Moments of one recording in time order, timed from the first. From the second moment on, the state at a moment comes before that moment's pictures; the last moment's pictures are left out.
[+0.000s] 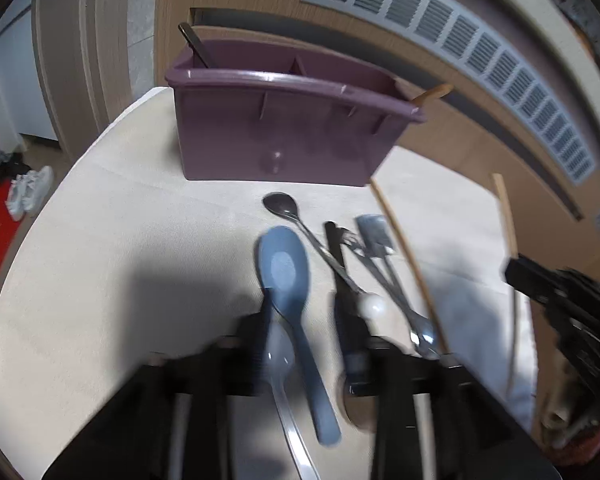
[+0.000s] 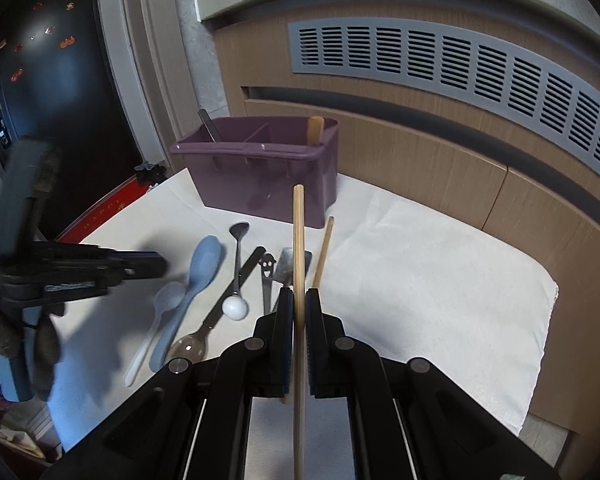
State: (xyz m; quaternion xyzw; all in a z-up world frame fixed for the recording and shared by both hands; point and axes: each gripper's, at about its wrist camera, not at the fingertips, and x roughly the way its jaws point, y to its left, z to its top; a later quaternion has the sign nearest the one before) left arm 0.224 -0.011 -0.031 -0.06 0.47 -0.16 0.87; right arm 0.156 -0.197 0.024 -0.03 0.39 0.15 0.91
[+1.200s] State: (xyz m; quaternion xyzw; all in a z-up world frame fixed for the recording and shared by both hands) left arm 0.216 0.044 0.128 -0.11 0.21 -0.15 0.96; right arm 0.168 -0.189 0.096 -0.01 0.27 0.15 0.95
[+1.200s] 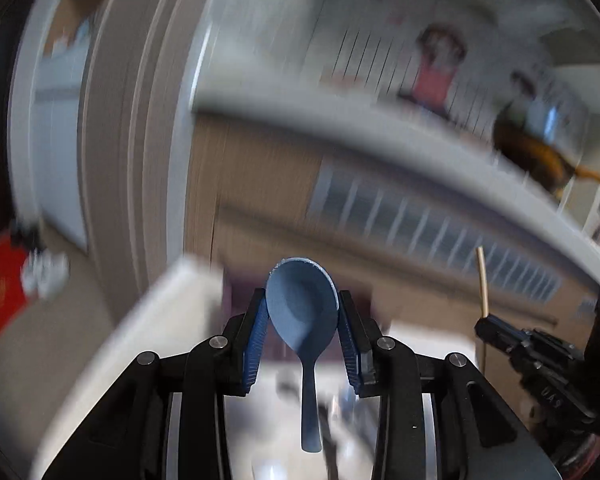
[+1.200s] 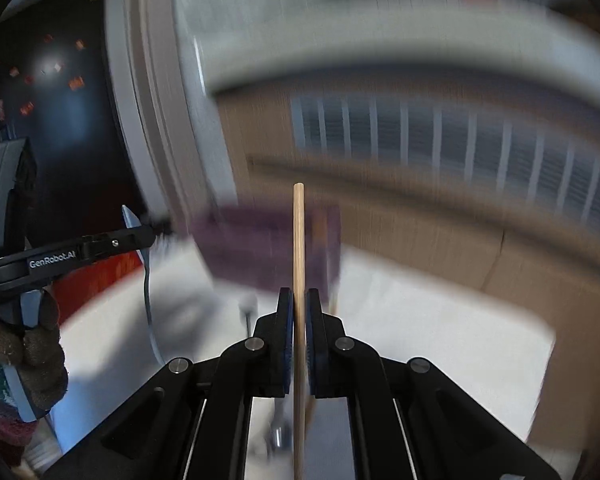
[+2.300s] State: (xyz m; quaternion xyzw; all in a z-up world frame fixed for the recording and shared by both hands) left arm 0.344 0.027 0.079 -0.06 0.19 -0.11 0.97; right arm 0.314 -0.159 0.109 0.01 0.15 0.13 0.98
